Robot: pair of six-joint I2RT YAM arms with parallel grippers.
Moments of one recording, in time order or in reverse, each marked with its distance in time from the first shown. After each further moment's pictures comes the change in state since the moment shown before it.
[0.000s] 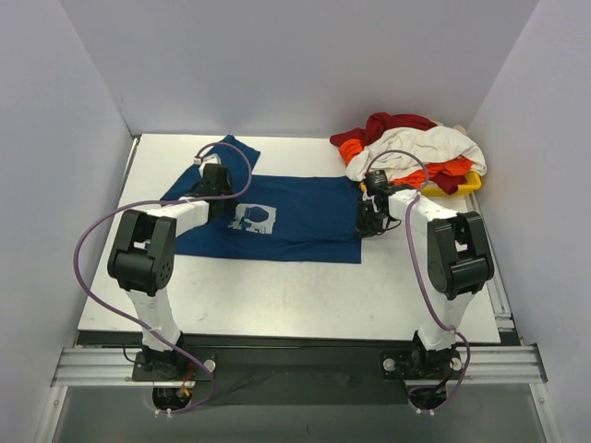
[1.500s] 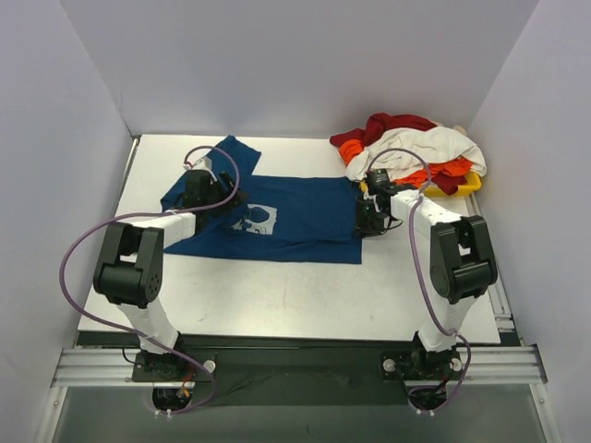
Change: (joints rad) left arm 0.058 -0.095 -0.152 0.215 0.306 -0.114; right arm 0.000 -0.028 0.000 -0.014 0.000 0.000
